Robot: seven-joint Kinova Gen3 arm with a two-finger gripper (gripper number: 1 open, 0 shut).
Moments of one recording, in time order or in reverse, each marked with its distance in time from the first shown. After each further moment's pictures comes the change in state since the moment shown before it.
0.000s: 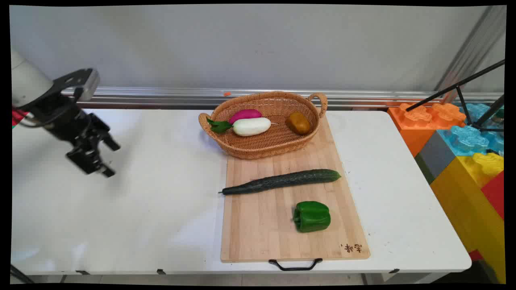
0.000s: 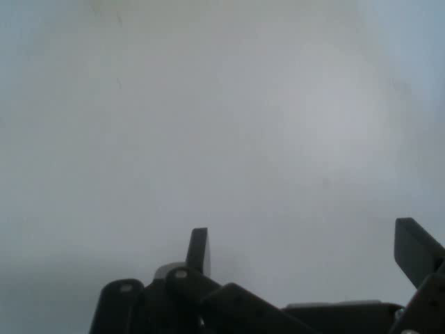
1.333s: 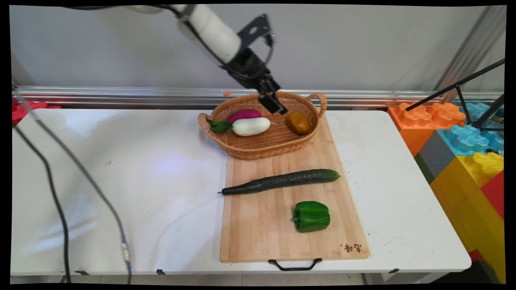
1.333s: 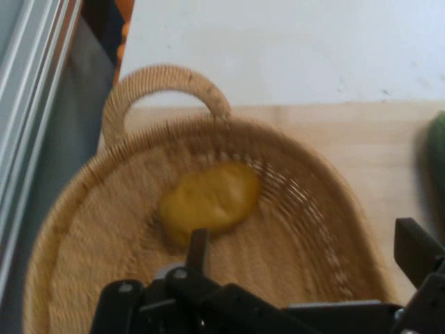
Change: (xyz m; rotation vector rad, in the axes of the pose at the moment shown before) arm 0.334 -0.043 0.105 0.137 0.368 0.231
